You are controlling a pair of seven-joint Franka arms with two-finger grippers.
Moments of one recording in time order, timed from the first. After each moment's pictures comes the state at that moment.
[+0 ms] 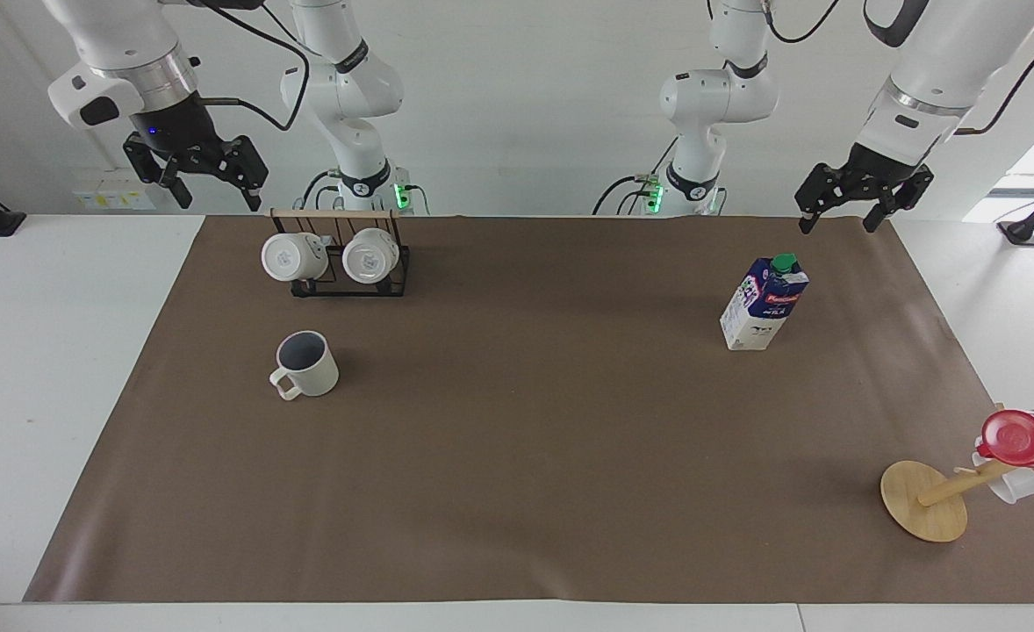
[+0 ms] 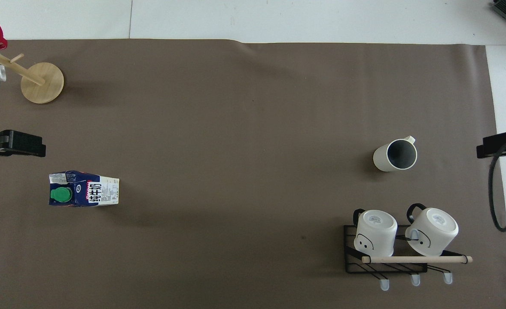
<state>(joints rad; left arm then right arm) -0.02 -0.09 -0.05 -1.64 -0.02 1.57 -0.04 0.05 -0.05 -0.10 -1.54 -0.01 1.48 0.02</state>
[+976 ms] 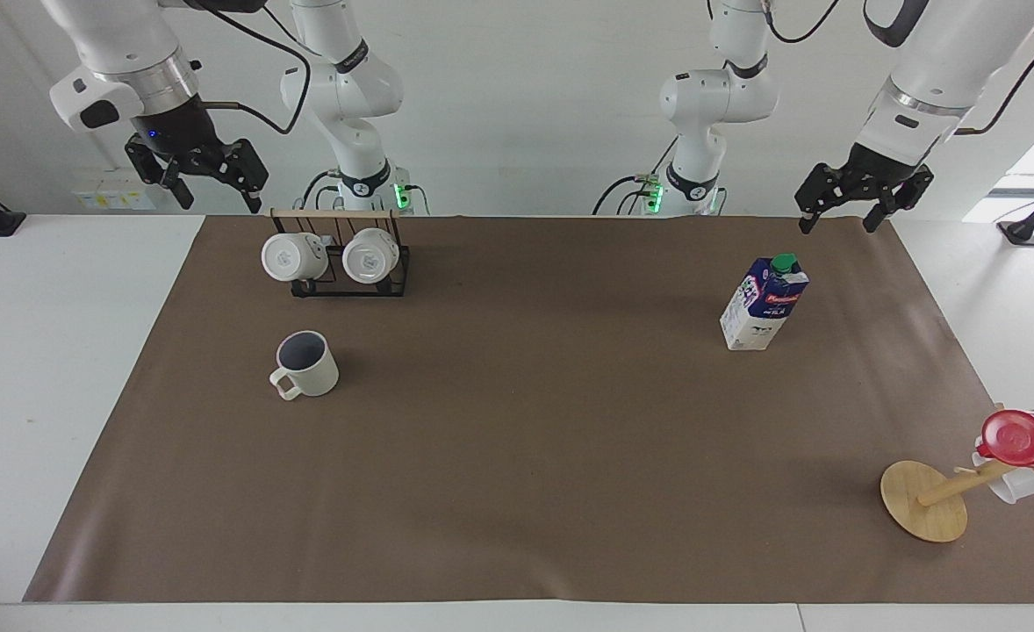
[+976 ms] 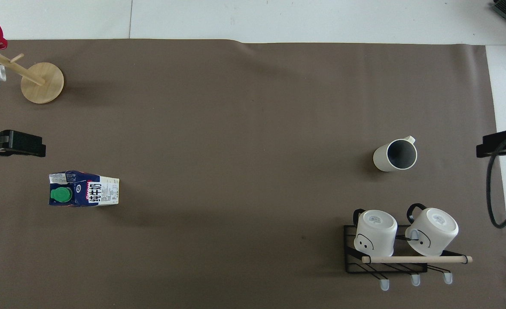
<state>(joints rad) -0.02 -0.09 -0.05 -1.64 -0.02 1.57 -0.04 0.05 -0.06 -0.10 -1.54 -0.01 1.48 0.07</state>
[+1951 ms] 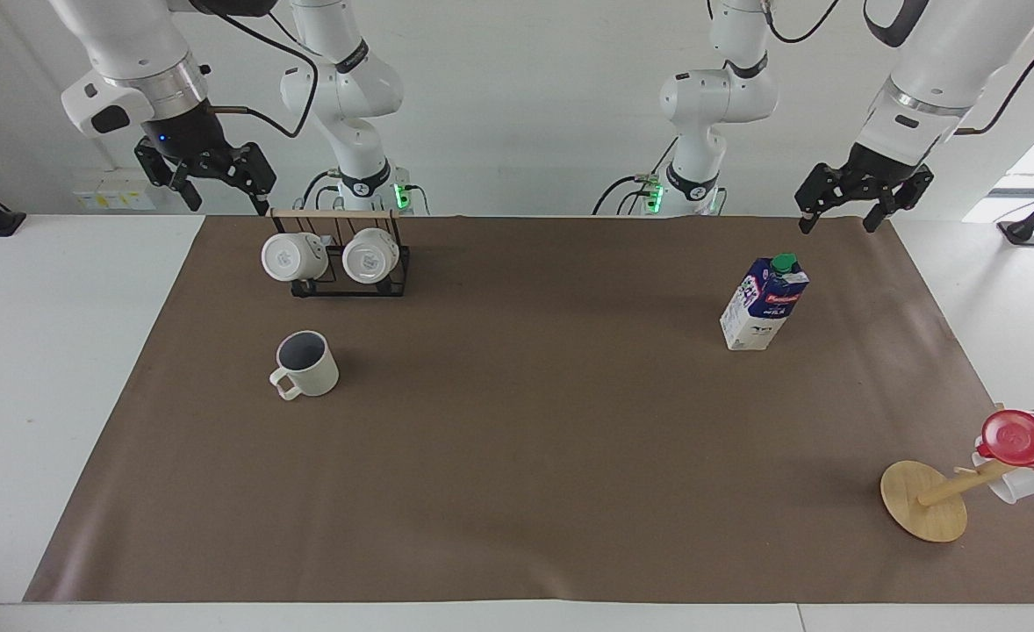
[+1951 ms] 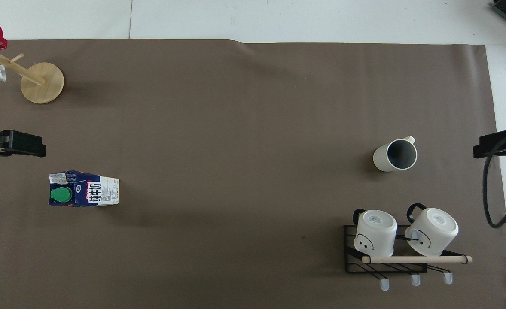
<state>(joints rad) -0.02 -0.09 -0.05 -1.64 -0.02 1.57 -0.04 0.06 -0.06 -0.09 -1.56 -0.01 1.50 0.07</state>
